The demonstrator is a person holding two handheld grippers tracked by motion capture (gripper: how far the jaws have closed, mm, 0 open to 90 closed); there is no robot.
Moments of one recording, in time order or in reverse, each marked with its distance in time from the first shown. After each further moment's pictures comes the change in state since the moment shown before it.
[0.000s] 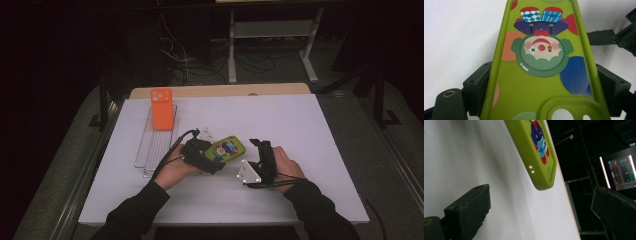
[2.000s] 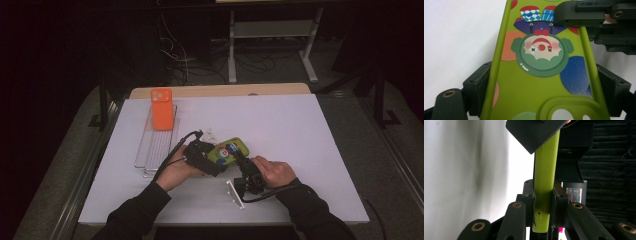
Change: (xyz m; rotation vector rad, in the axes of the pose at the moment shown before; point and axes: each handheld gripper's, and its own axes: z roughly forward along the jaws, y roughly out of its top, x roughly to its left) left arm -0.008 0.004 -0.001 0.011 -0.017 0.054; right arm 0.034 0.022 -0.001 -0.054 -0.210 -0.422
